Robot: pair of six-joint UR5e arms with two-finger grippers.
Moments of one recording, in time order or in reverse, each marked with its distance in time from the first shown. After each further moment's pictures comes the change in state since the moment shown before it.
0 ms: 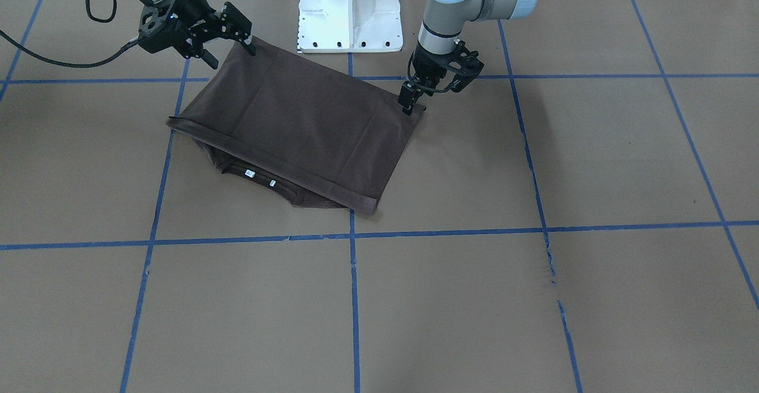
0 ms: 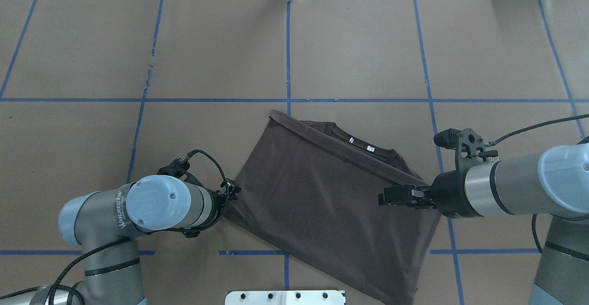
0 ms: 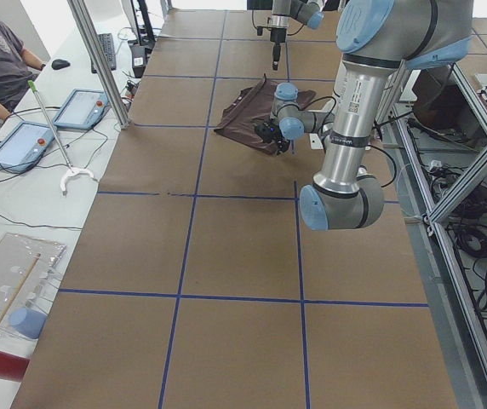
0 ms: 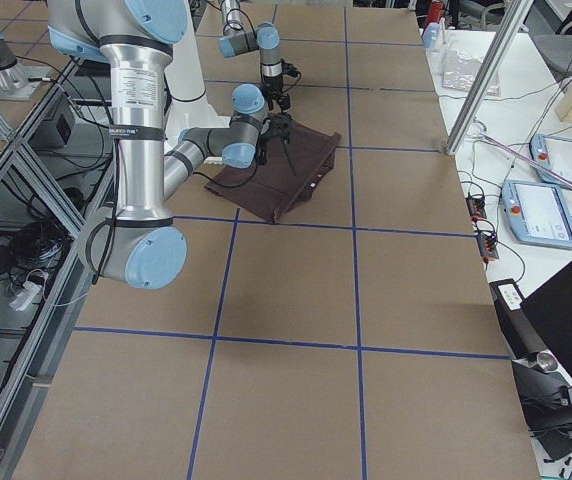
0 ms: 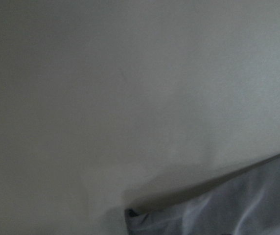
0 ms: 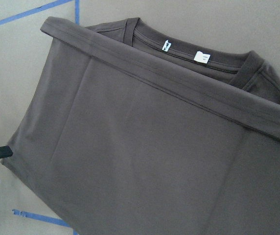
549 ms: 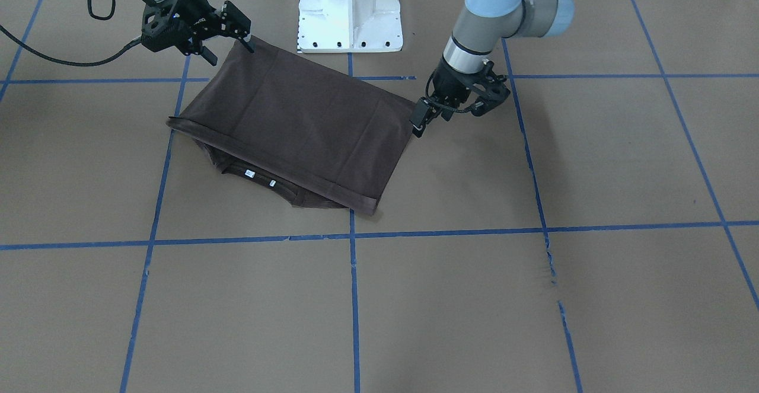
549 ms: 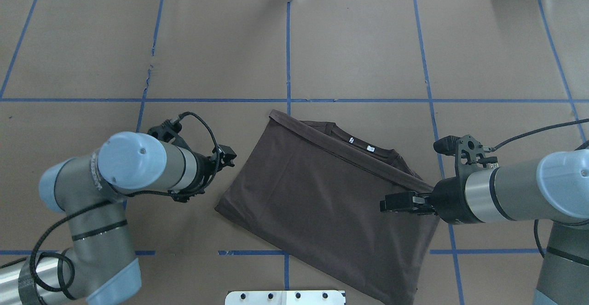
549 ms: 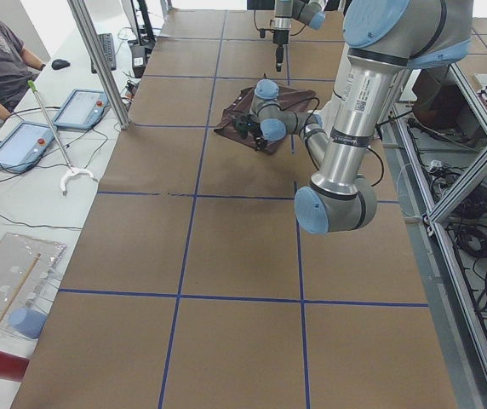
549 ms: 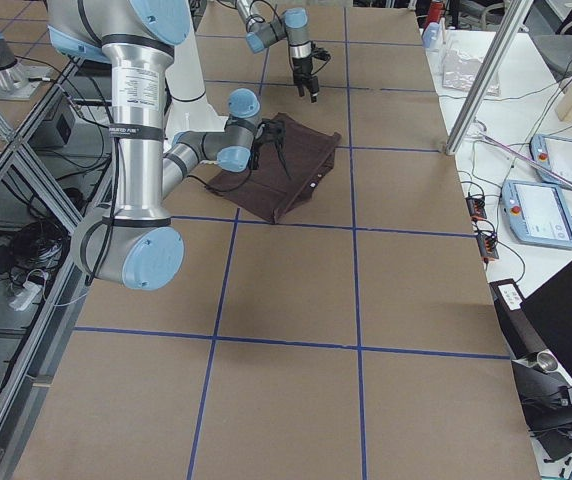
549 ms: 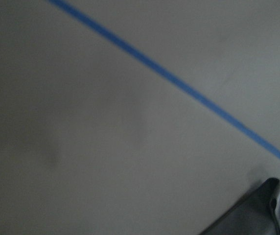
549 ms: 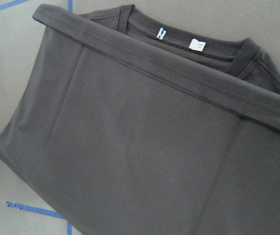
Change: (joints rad) left arm -0.098 0.007 -0.016 -0.061 -0.049 0.131; right arm -0.015 -0.012 0.002 0.000 0.000 -0.001
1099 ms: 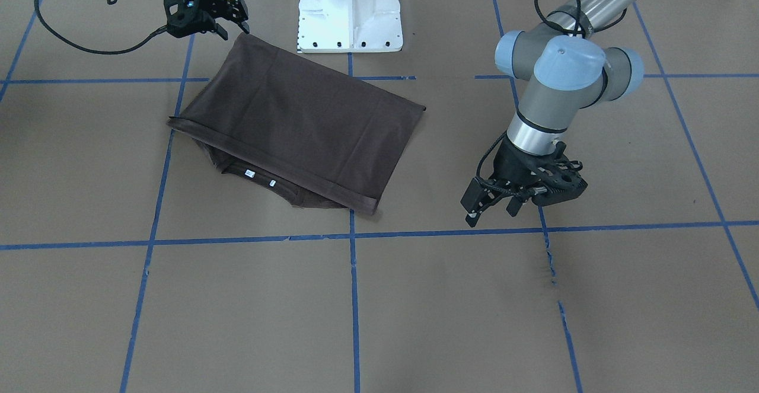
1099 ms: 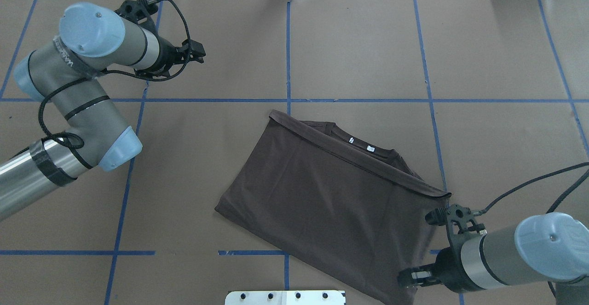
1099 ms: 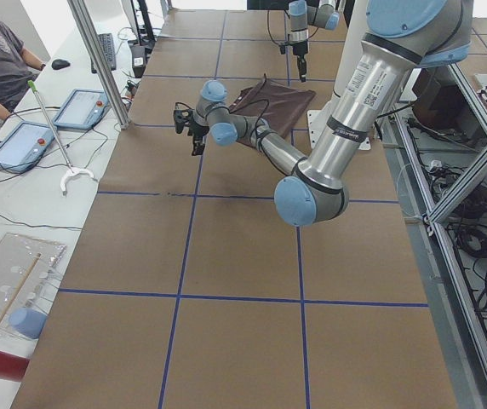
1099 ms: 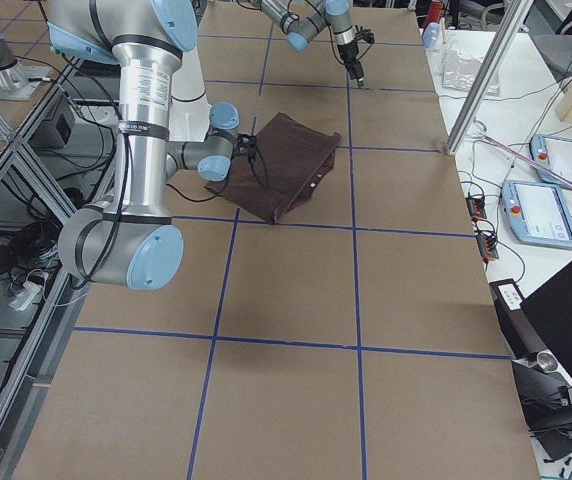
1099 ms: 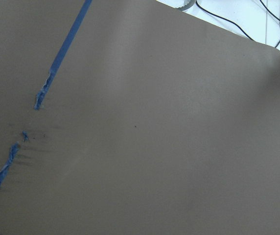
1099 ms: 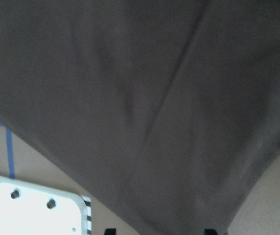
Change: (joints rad) left arm -0.359 -0.113 0.258 -0.192 -0.108 0.552; right arm -0.179 -0.097 0.005 -0.001 0.001 0.001
